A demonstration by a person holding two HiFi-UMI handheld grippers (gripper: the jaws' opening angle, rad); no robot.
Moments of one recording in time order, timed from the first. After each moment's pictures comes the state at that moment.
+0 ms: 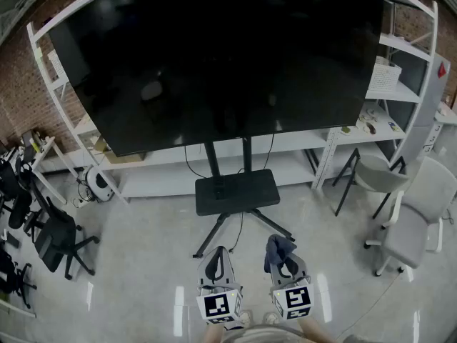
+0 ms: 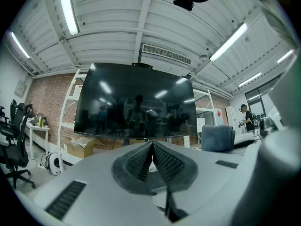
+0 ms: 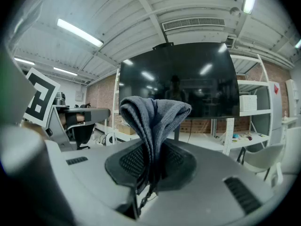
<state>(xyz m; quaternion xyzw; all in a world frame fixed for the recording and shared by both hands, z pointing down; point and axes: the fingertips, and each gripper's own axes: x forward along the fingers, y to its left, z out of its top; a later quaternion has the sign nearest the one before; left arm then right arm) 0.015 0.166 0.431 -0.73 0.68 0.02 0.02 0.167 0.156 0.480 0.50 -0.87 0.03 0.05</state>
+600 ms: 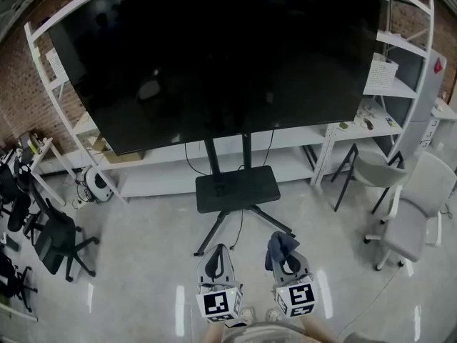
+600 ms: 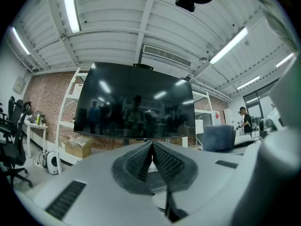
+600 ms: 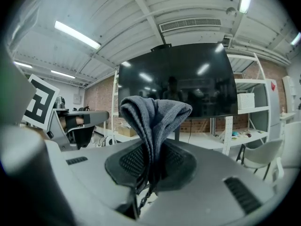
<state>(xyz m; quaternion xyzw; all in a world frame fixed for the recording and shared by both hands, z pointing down) 0.003 0.172 0.430 -0.74 0.67 0.03 0.01 0.162 0.164 0.475 0.51 -0.86 0.04 0.04</state>
